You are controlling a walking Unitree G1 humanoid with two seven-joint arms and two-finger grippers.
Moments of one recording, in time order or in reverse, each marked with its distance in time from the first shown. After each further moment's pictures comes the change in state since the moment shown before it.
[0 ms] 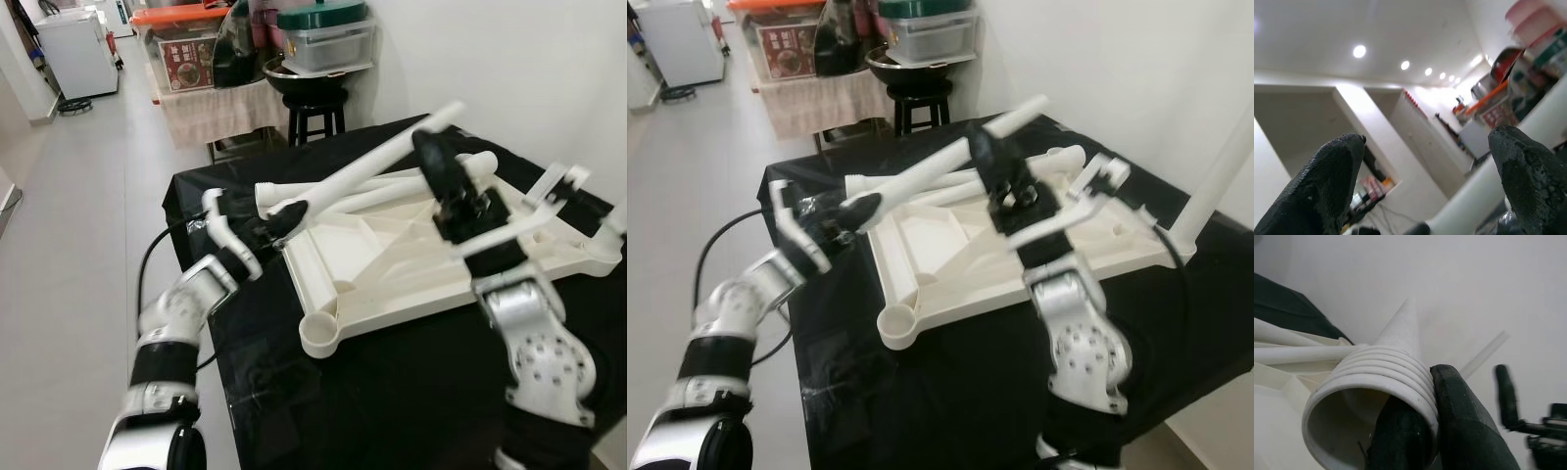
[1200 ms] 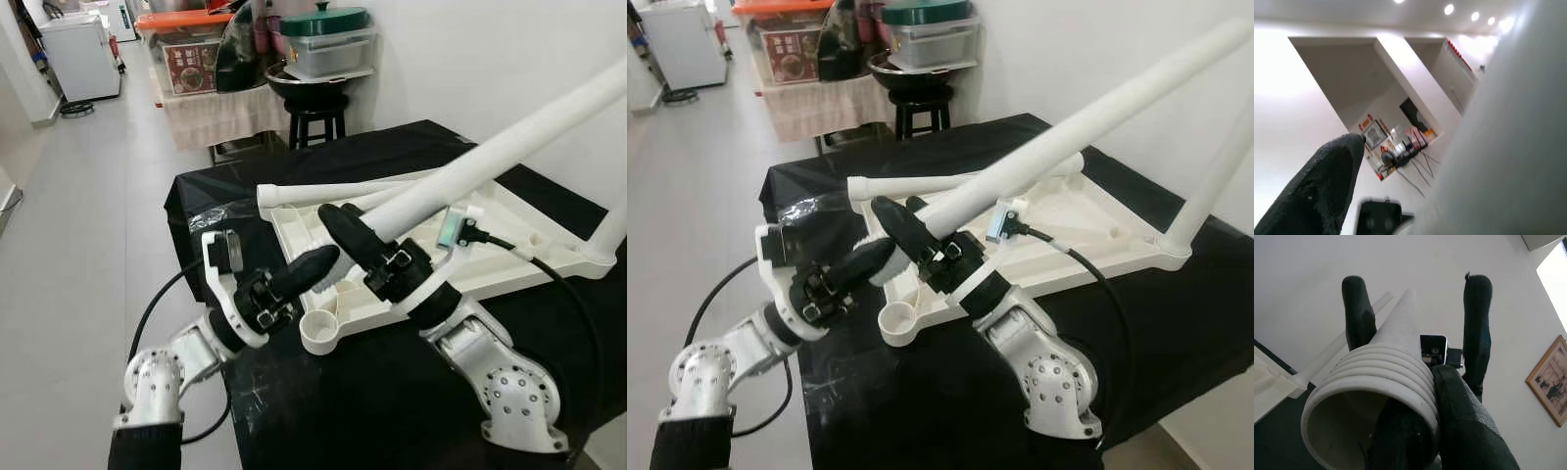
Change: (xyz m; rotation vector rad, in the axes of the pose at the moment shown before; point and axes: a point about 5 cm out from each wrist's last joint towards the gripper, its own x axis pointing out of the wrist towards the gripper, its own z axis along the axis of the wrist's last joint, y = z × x) left arm -0.042 -0.059 -0.052 -0.247 0.126 -0.386; right arm 0.000 0.026 -0.046 0.098 0.199 0.179
